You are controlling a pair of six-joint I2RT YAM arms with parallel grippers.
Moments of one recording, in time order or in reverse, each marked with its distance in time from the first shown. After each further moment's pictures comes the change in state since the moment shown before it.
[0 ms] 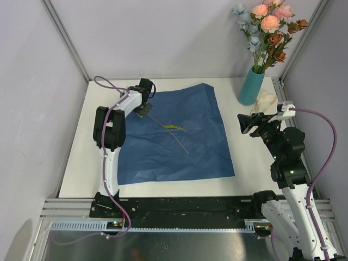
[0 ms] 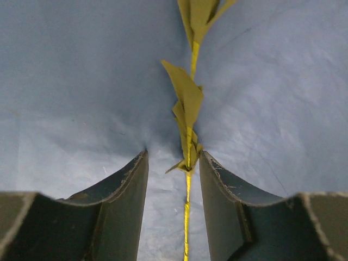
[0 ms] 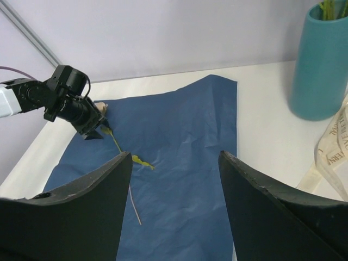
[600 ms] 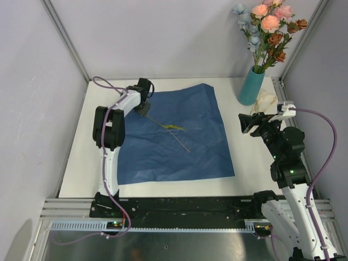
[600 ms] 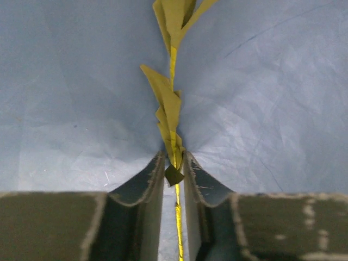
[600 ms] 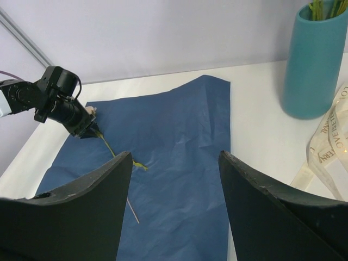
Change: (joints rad) left arm 0.021 0.015 0.011 -0.009 0.026 -0.003; right arm 0.000 0.004 0.000 -0.008 0.032 -0.016
